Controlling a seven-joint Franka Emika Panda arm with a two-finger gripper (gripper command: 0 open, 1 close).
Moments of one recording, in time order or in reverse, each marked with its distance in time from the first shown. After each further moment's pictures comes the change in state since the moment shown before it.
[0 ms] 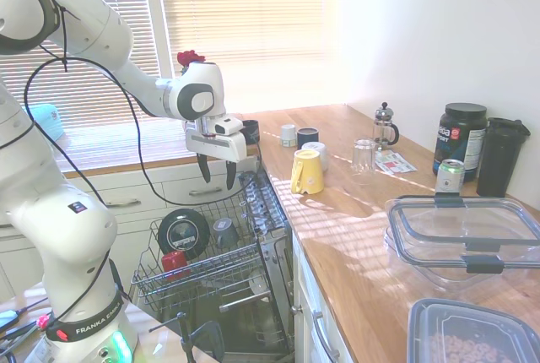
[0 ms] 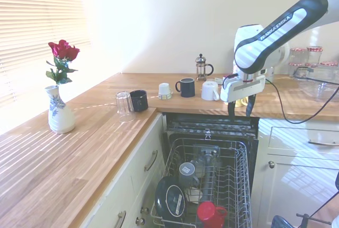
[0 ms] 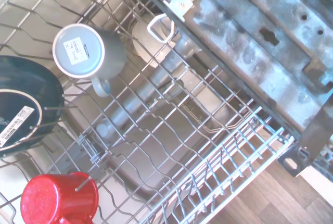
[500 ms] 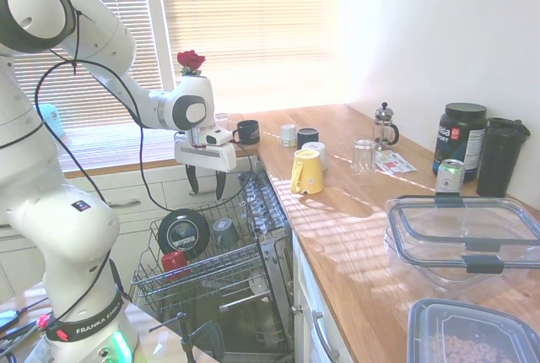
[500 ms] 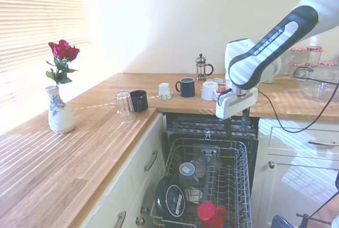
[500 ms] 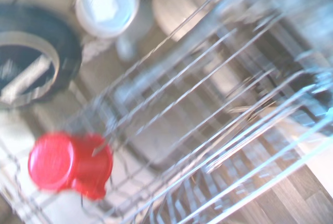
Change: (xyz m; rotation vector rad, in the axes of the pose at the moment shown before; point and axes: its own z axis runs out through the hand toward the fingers) arm -0.049 -0.024 0.052 -0.070 -0.030 -0.149
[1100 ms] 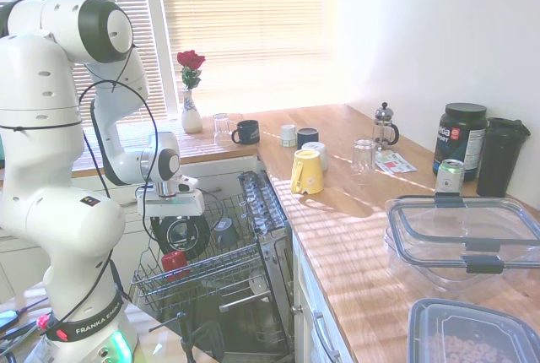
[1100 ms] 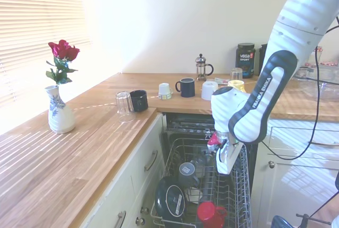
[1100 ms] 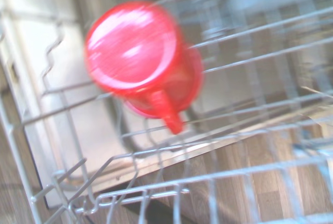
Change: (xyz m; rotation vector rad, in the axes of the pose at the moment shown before) arm -0.103 -0.047 0.153 -0.127 -0.056 -0.431
